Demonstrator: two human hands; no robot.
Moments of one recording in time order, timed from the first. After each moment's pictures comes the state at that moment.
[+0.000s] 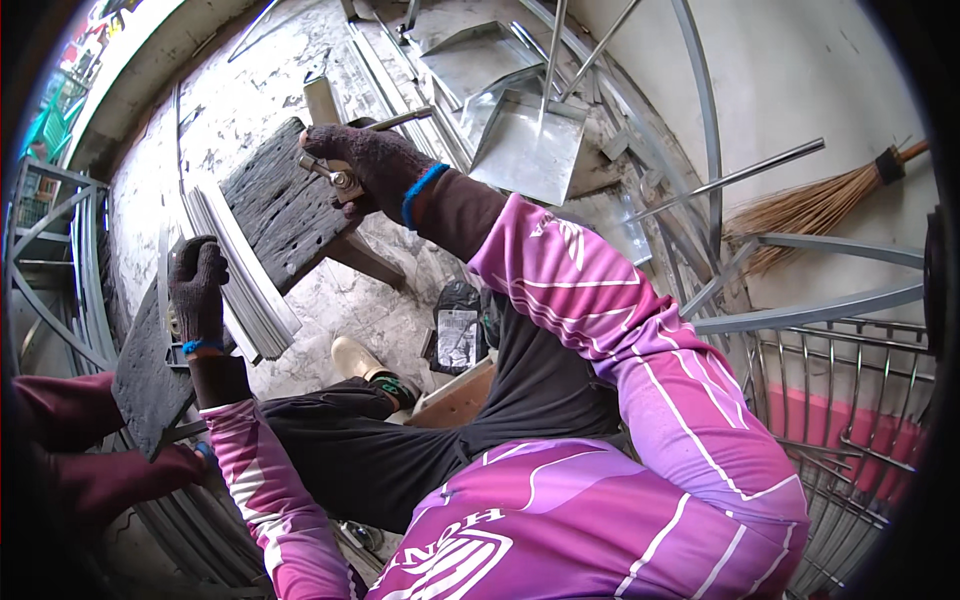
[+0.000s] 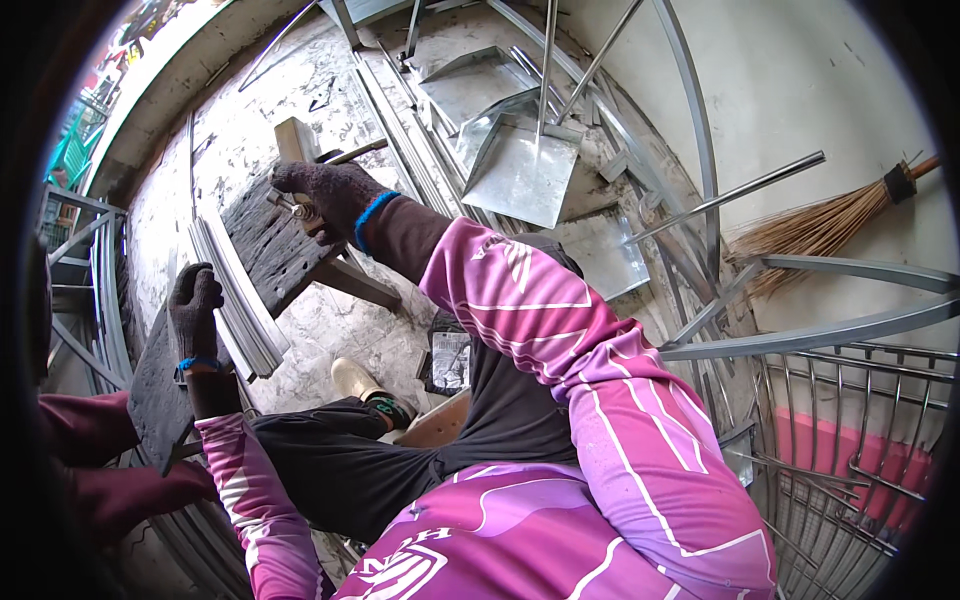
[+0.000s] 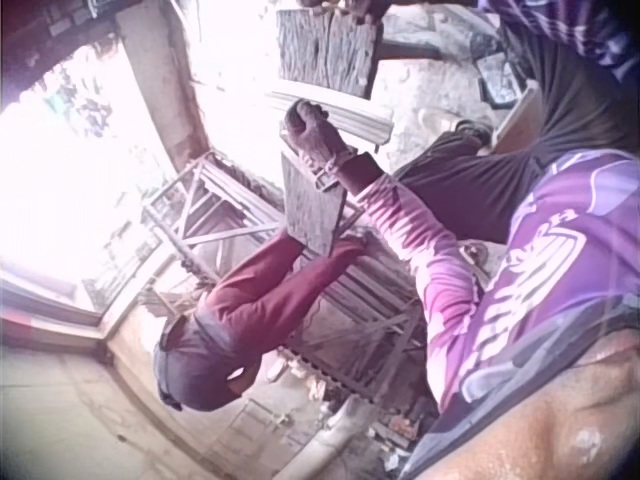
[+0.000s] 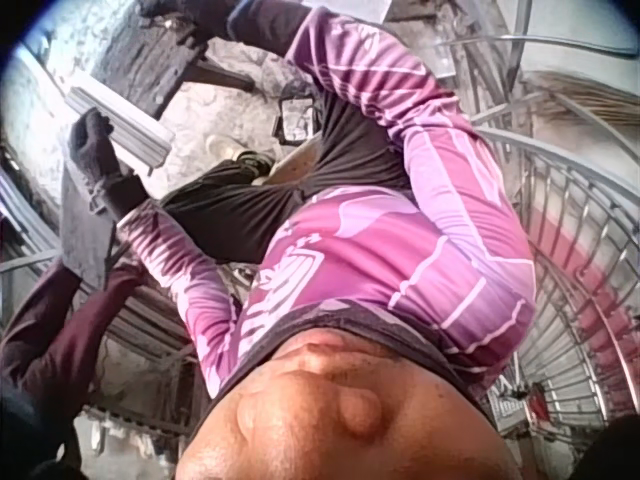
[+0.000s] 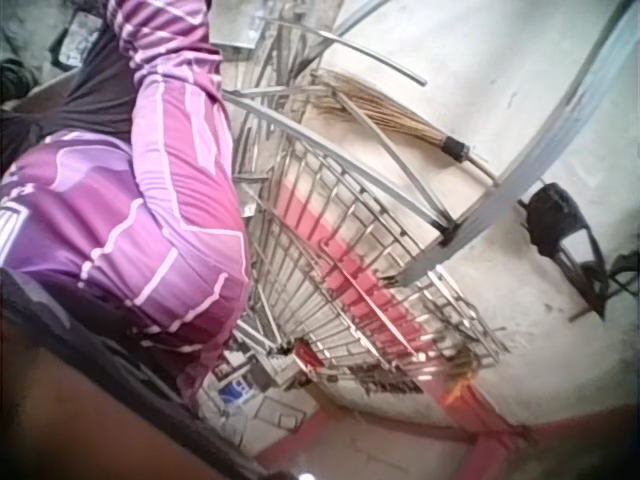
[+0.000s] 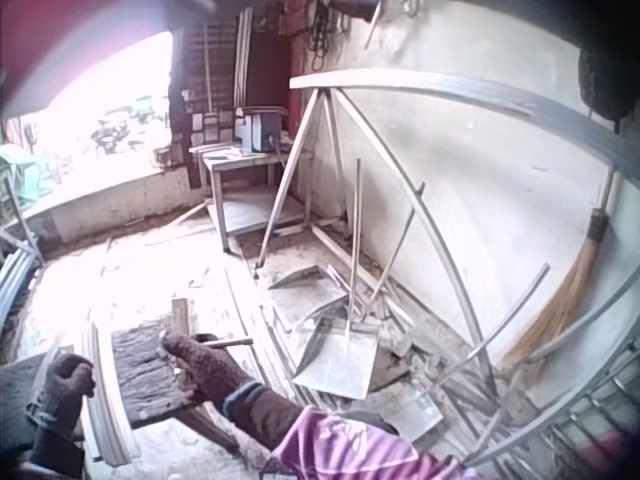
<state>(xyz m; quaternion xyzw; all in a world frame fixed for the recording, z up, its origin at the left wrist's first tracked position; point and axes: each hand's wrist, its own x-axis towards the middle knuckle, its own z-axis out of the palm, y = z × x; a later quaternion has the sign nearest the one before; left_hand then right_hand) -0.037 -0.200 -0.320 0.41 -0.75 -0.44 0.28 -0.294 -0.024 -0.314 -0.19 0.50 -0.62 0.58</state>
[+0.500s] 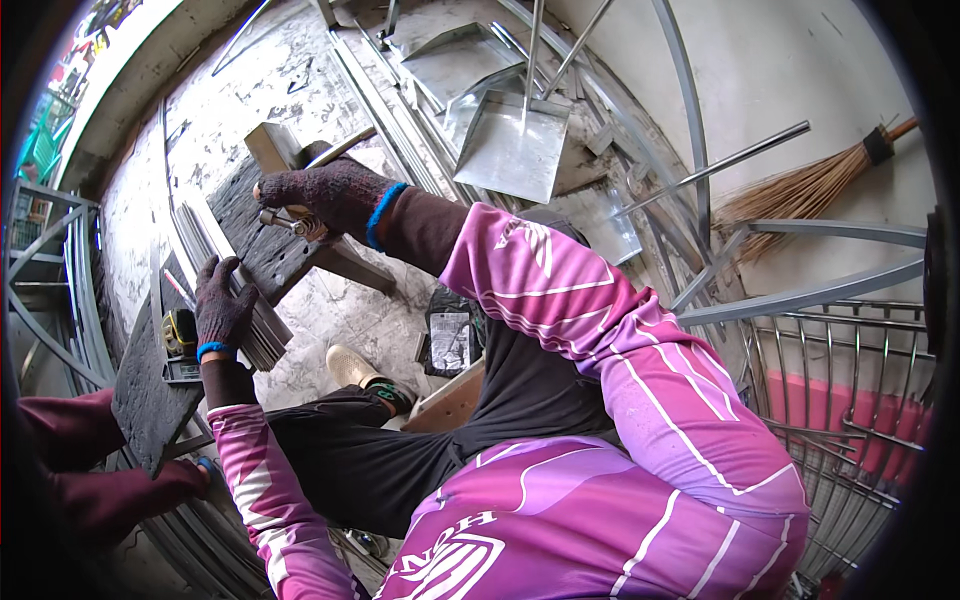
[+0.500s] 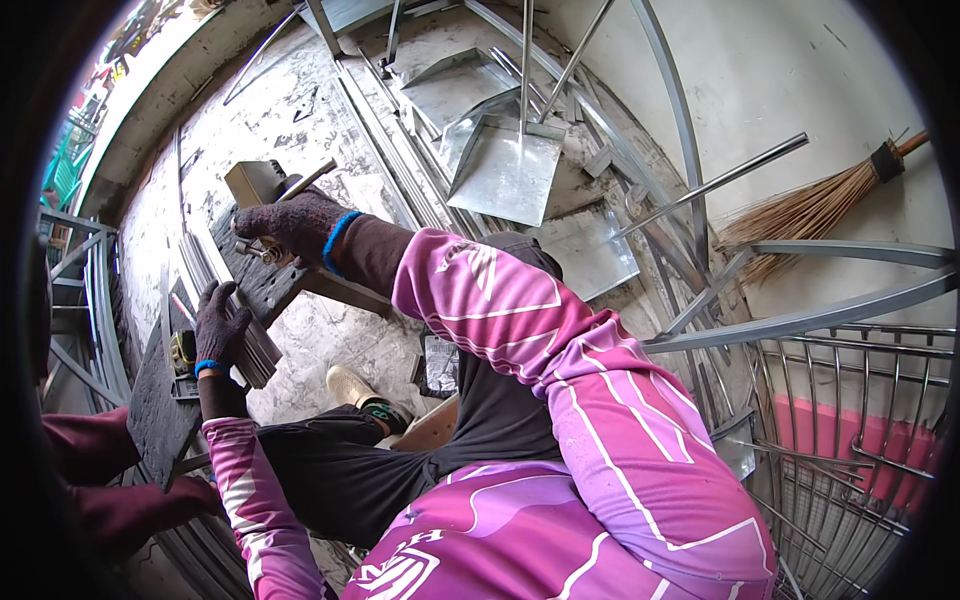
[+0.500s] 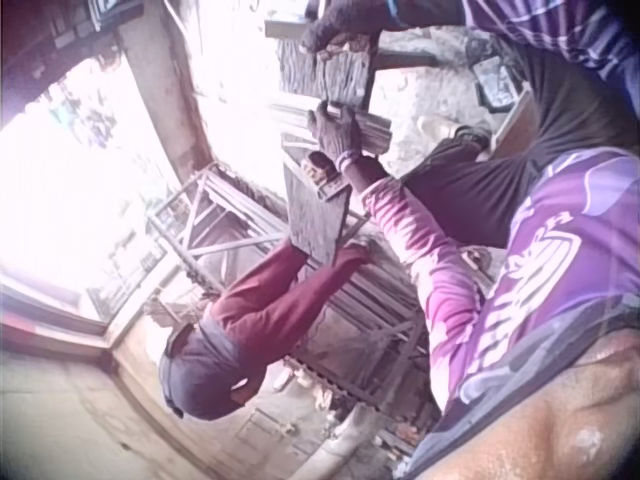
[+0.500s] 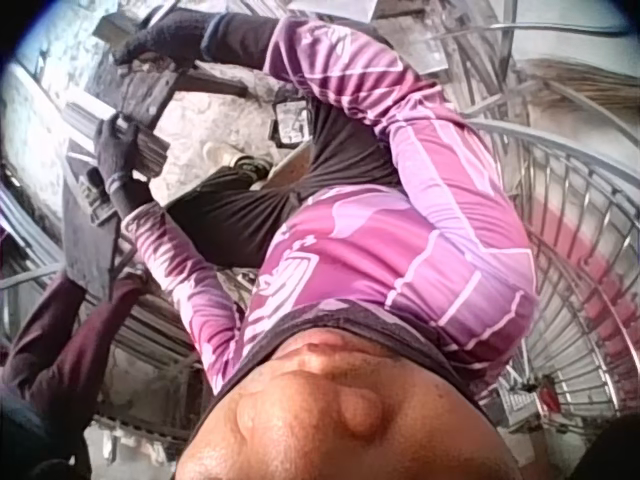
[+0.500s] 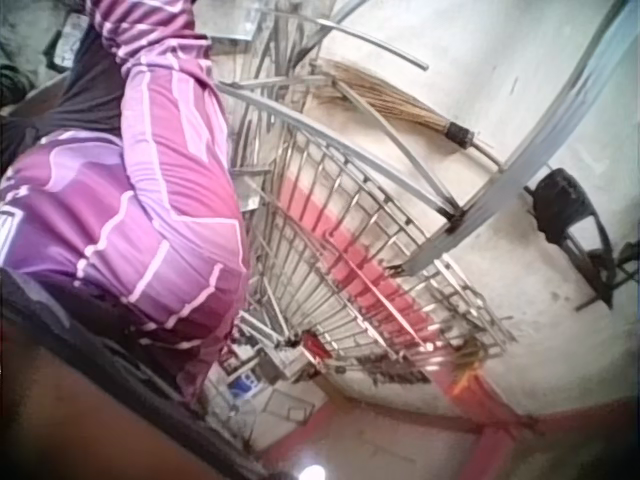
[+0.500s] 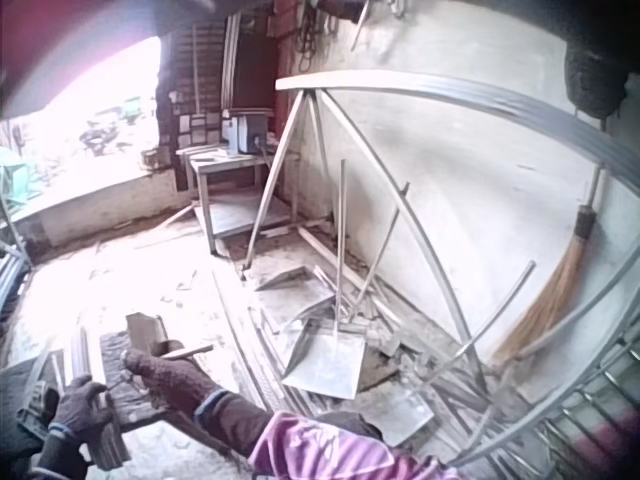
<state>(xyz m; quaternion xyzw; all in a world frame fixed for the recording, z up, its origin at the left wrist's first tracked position) -0.038 -0.192 -0.350 0.37 -0.92 -0.11 0.01 -0.274 -0.031 -0.309 -0.26 0.51 -0.59 0.57</state>
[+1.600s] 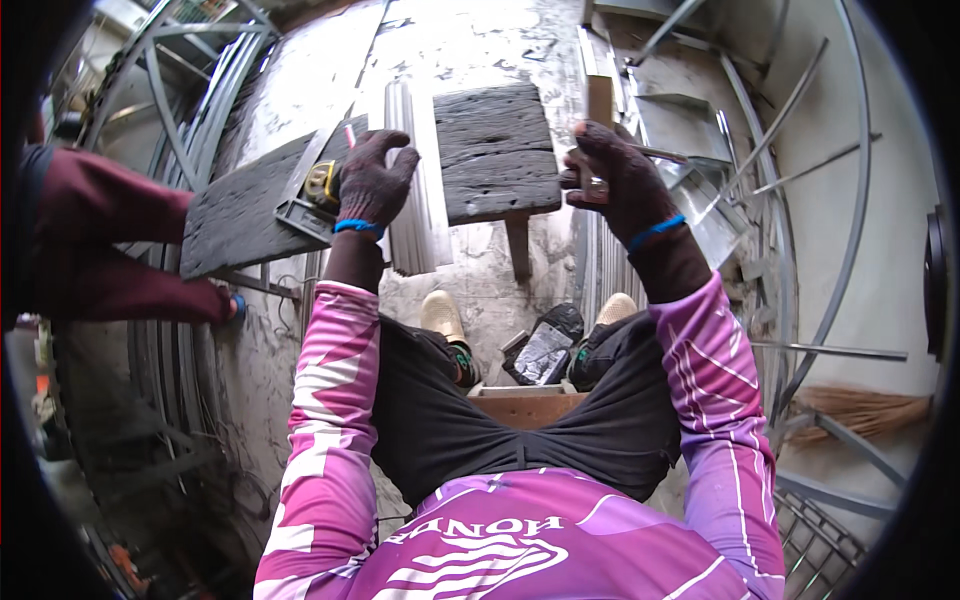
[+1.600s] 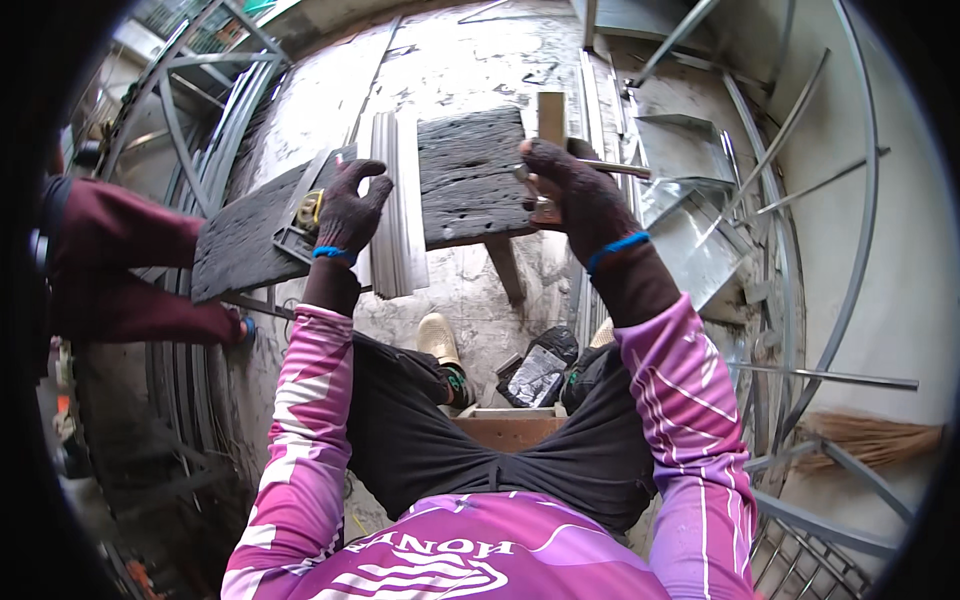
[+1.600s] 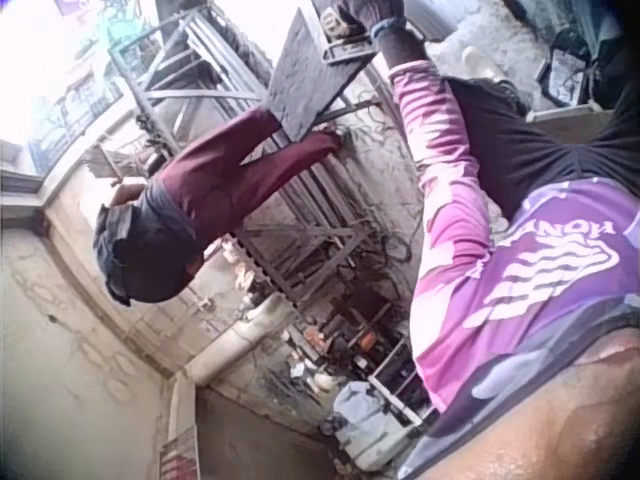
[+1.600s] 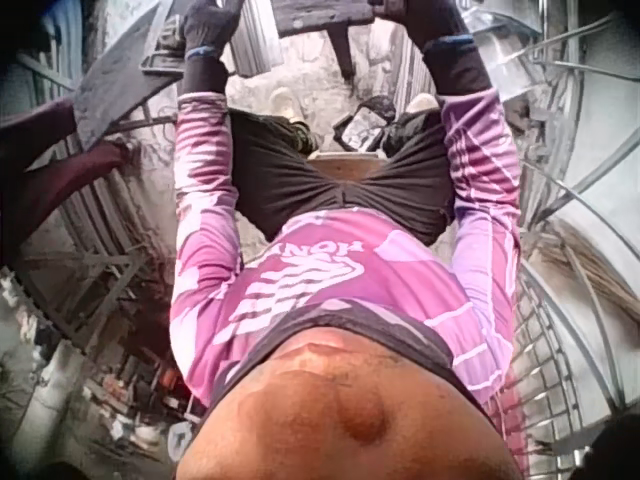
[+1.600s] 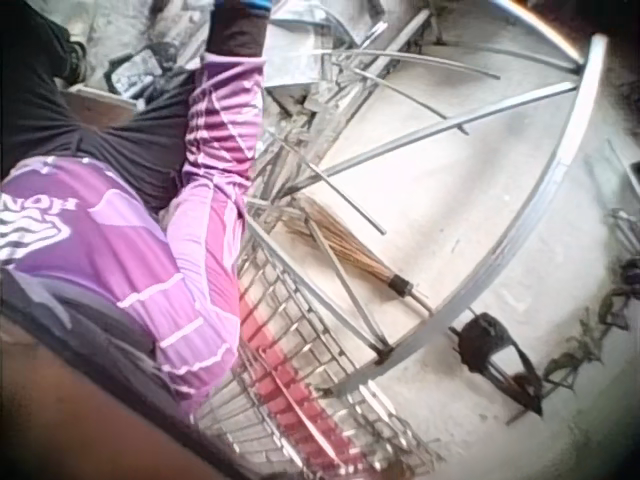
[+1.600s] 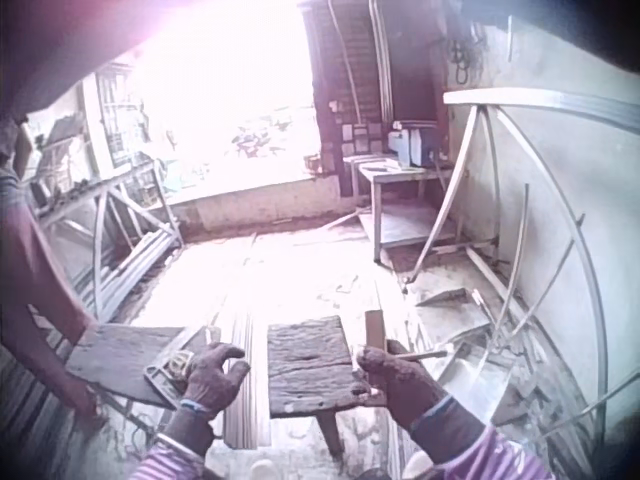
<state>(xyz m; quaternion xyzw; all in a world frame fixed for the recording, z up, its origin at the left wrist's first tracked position) -0.028 -0.202 -0.337 0.41 -0.85 -0.14 0.30 -0.279 -0.009 -0.289 -0.24 0.51 -0.63 0.53</state>
